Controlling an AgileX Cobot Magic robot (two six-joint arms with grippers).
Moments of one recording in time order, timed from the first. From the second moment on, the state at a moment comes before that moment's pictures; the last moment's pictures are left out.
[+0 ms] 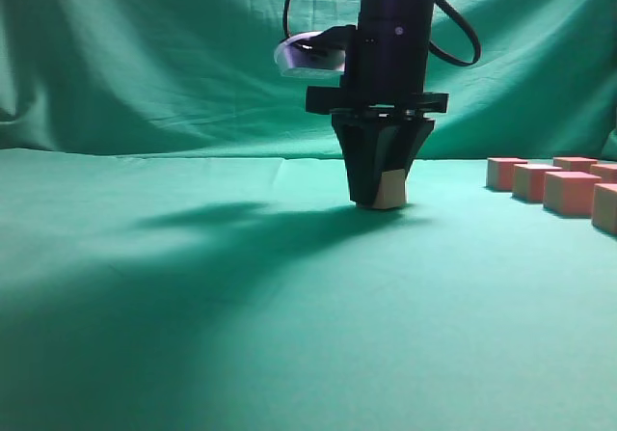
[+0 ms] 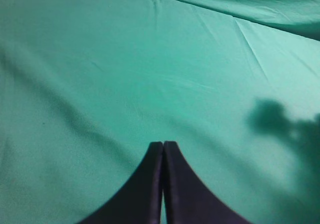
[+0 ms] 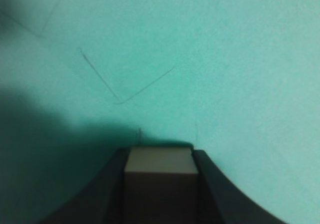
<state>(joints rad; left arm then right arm) -0.01 -0.01 0.02 -0.19 0.36 -0.08 0.50 2.24 -1.82 0.04 1.13 -0.33</state>
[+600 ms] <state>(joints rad) -0.01 -0.01 0.02 -0.19 0.36 -0.08 0.50 2.25 -1.94 0.04 1.21 -0.29</state>
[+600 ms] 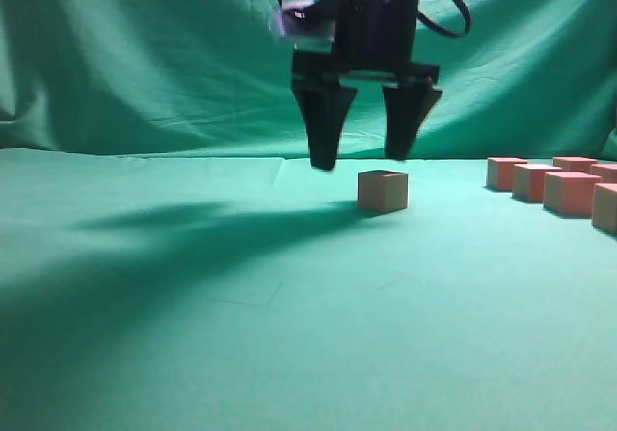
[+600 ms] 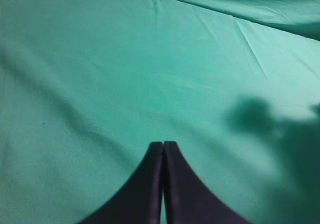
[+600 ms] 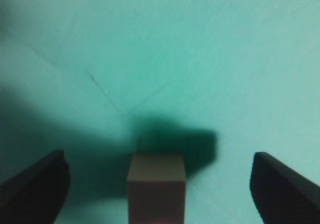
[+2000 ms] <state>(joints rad) -0.01 -0.01 0.02 -0.19 0.36 -0.08 0.05 1.52 -1.01 -0.10 1.11 0.11</state>
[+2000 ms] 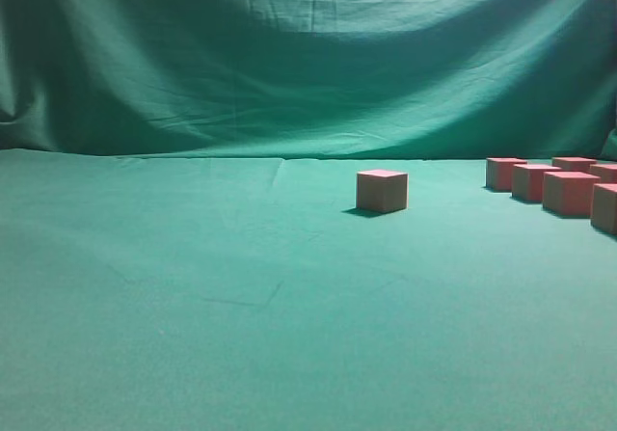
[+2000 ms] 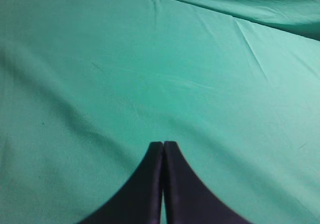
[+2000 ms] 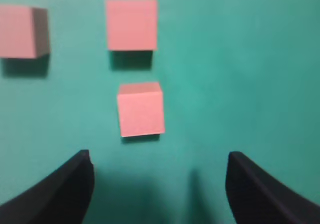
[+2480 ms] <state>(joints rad) -0.01 -0.01 0.02 -0.19 0.36 -0.08 0.00 1.57 -0.83 -0.04 0.79 0.07</state>
